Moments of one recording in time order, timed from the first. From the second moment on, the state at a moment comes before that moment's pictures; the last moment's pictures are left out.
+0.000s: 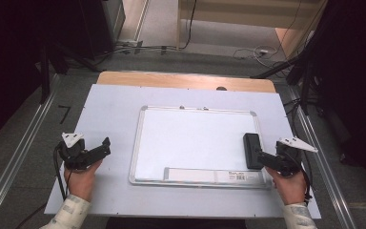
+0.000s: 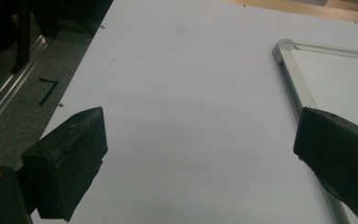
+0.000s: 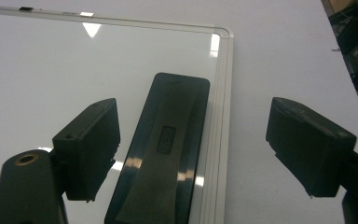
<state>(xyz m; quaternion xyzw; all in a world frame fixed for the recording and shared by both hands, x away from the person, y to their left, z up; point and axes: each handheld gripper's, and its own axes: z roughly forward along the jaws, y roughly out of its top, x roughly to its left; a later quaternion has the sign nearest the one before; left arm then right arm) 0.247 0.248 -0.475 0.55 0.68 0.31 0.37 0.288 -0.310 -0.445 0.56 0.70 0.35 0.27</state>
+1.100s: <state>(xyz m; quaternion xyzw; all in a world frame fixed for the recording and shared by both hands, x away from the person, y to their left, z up) 0.247 0.249 -0.476 0.55 0.68 0.31 0.37 0.279 -0.339 -0.447 0.59 0.68 0.35 0.28</state>
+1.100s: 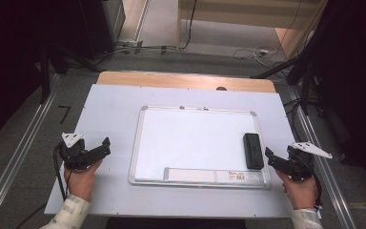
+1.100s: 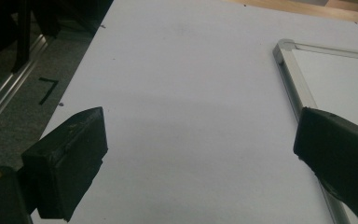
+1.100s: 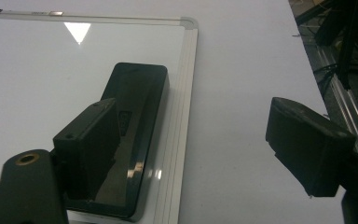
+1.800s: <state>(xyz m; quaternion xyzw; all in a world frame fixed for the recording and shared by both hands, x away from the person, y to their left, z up) 0.247 0.249 -0.476 0.55 0.68 0.31 0.37 0.272 -0.357 -0.449 0.60 0.67 0.34 0.28</state>
